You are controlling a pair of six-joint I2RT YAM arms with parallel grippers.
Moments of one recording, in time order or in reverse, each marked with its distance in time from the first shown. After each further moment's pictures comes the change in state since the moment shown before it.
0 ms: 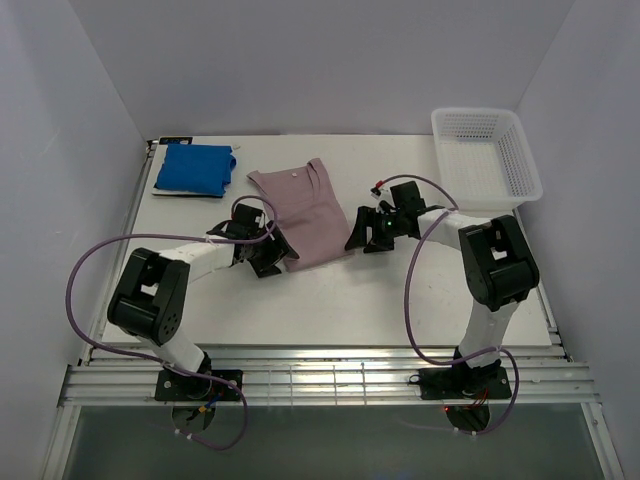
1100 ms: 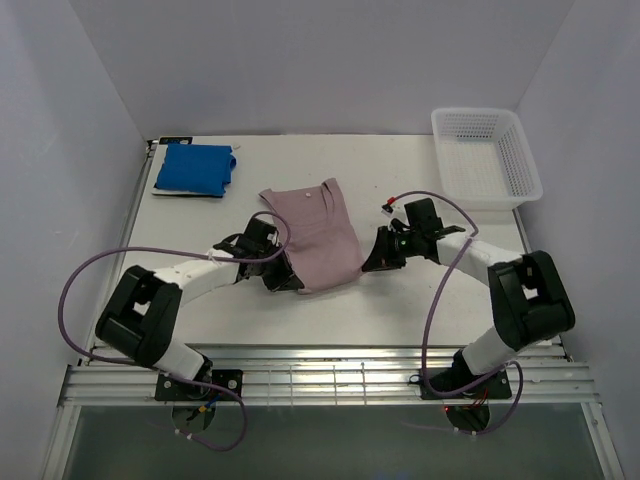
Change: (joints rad) left arm -0.134 -0.092 -0.072 -0.054 0.079 -0.016; right arm 0.001 -0.253 -0.235 -0.026 -0.067 0.038
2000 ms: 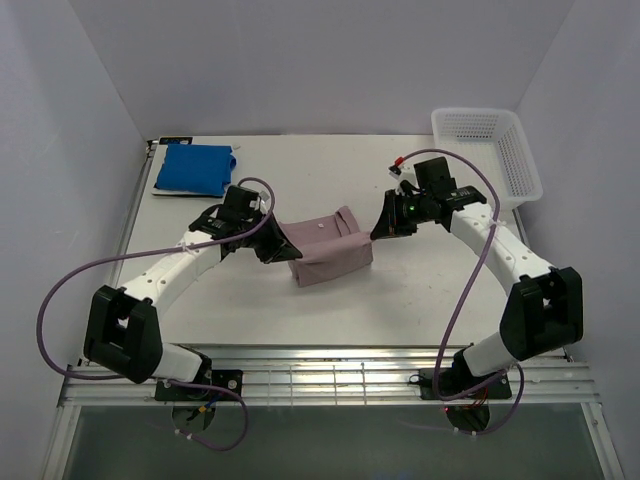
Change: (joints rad) left arm 0.074 -0.145 0.234 -0.254 0.148 0.026; right arm -0.019 -0.135 0.337 -0.446 0.090 -0.098
